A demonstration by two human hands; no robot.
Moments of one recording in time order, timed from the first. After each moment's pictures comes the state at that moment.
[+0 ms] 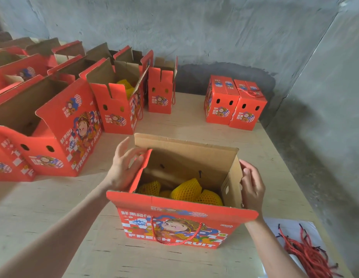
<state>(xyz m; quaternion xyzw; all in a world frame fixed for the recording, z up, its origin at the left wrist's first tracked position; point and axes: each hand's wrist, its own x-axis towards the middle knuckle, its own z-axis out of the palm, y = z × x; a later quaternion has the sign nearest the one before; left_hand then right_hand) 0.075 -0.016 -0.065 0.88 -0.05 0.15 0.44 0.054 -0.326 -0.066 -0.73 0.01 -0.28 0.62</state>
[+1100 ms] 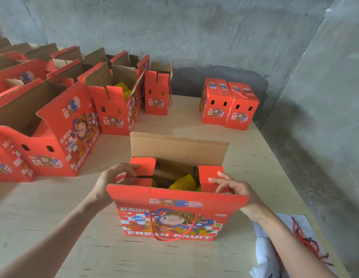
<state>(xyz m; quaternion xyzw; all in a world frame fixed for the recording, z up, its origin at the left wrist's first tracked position) 0.032 0.001 -0.074 0.83 -0.09 0.09 0.55 0.038 -0.366 -0.066 -0.79 -0.14 0.12 0.58</state>
